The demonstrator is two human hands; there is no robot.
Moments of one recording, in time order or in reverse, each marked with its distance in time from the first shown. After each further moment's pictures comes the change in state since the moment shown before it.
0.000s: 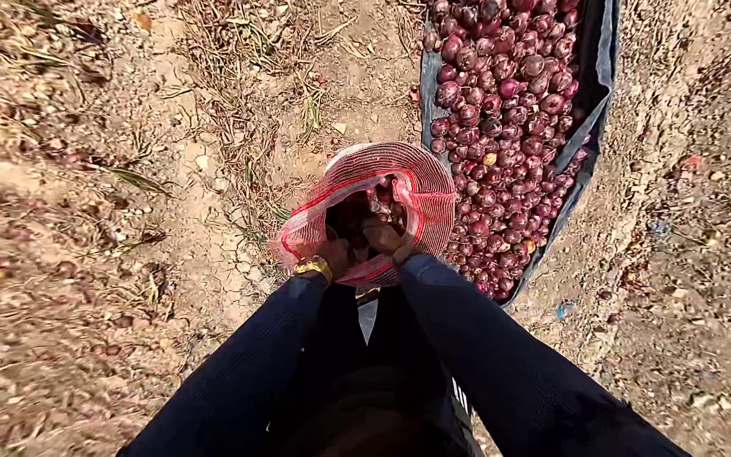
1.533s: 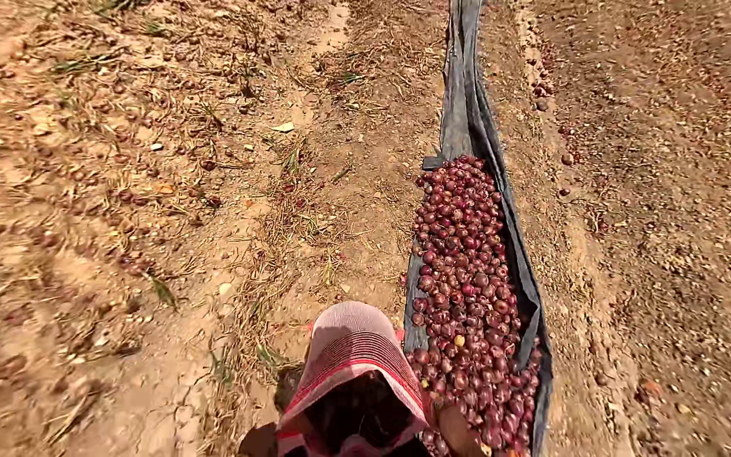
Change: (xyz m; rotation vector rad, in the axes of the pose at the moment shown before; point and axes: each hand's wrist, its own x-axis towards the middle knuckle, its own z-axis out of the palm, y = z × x) left_hand -0.202 -0.004 0.029 -0.345 0.051 -0.221; right_hand -0.233 0.066 -0.143 0.127 0.326 0.195
